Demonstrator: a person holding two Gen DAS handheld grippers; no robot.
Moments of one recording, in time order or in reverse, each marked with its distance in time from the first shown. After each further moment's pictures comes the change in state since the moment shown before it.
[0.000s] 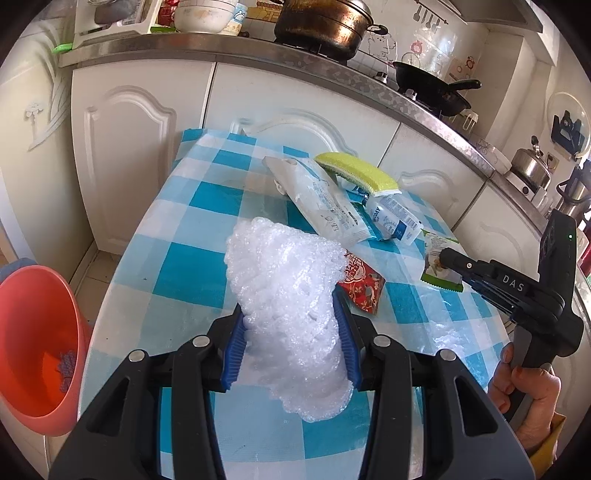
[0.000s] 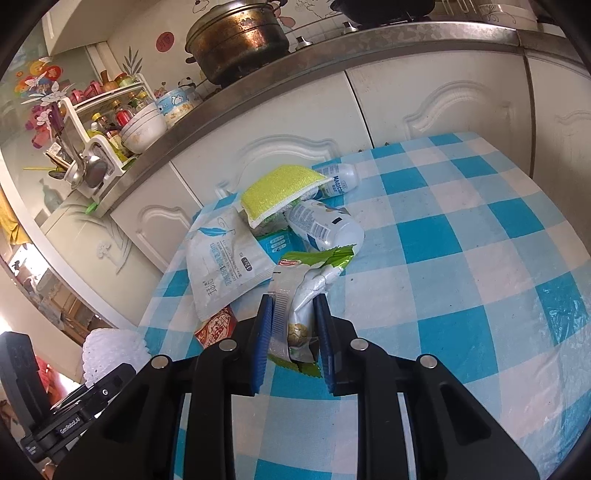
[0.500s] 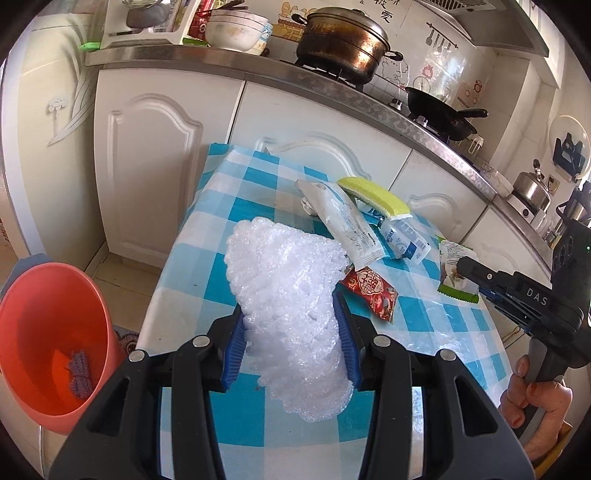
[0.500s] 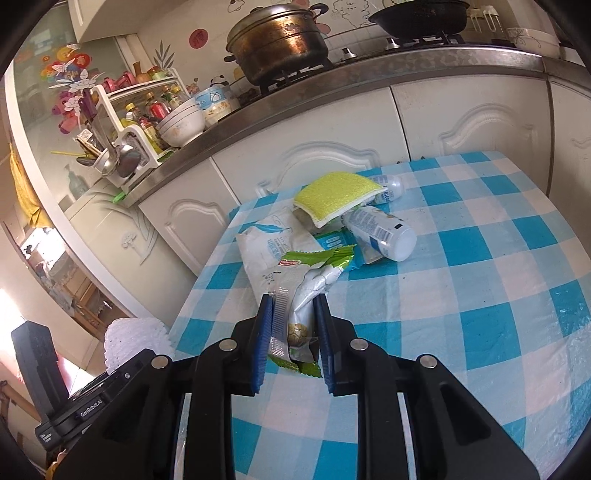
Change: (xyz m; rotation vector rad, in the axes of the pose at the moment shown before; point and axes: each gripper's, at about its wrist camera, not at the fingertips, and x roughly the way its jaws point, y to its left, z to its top) left arm -0.032 0.035 0.000 -0.052 -0.063 0.006; right arm -0.022 0.055 -0.006 -0.067 -0.005 0.059
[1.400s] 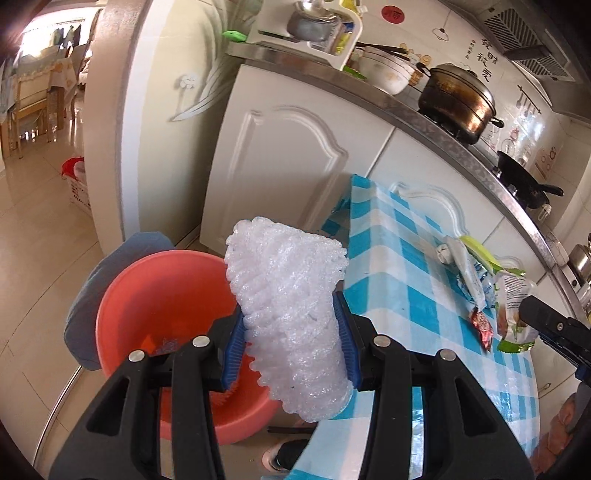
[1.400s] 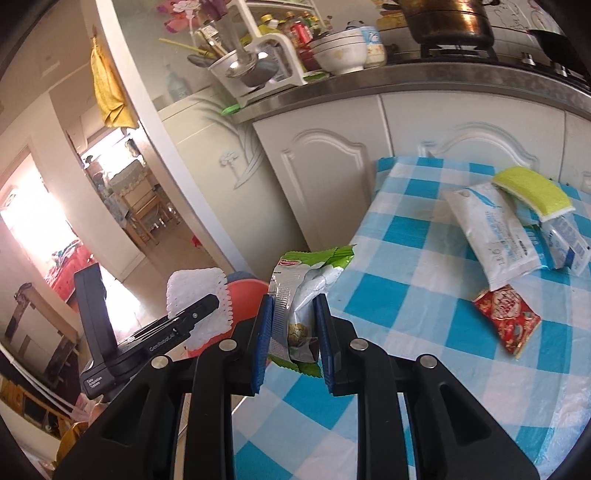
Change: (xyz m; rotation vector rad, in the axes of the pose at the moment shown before) left arm -0.065 0.165 -0.005 -0.230 -0.084 0.239; right arm 0.049 0.194 -0.040 -0.296 0.196 0.248
